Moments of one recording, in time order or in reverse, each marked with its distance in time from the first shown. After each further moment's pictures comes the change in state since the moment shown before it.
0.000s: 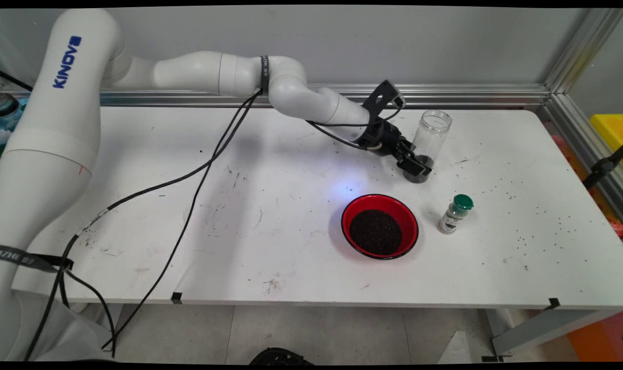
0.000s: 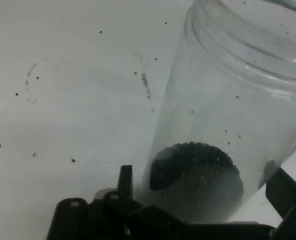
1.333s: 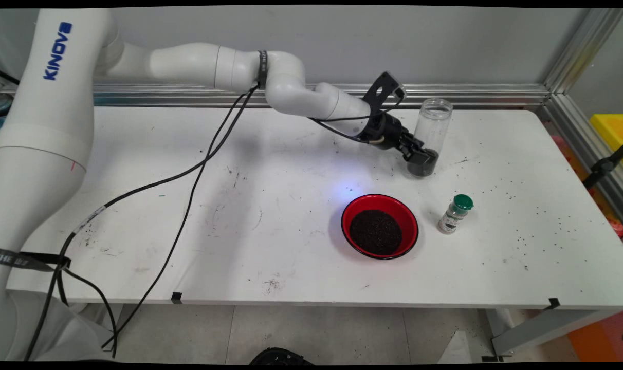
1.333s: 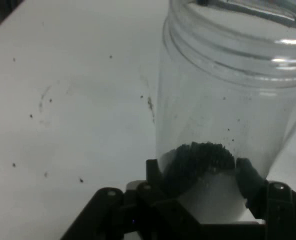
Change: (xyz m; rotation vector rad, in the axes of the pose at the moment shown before) arm 0.012 0.005 -0.012 0.026 0.047 -0.013
